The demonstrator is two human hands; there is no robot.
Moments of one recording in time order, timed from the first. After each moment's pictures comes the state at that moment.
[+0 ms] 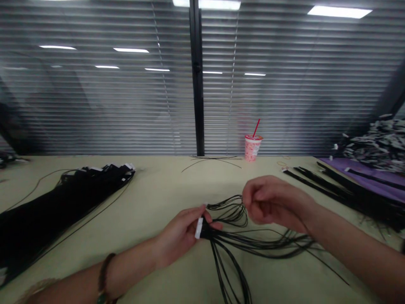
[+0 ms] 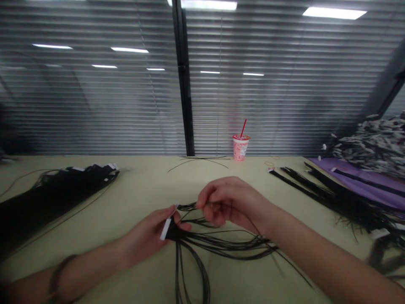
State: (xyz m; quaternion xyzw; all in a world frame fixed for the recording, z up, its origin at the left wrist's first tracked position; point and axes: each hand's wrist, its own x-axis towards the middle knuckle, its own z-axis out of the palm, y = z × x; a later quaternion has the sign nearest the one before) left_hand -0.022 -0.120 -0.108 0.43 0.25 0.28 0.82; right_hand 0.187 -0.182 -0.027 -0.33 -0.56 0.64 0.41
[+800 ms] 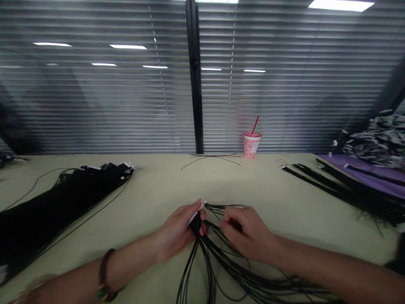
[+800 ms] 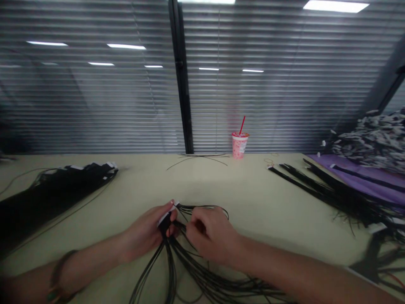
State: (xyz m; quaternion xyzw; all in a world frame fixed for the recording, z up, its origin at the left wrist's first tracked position) left_hand -0.020 -0.121 -0.106 0.46 0.31 0.29 0.78; right_hand 0.150 -0.179 -0.107 -0.50 -0.75 0.19 0.38
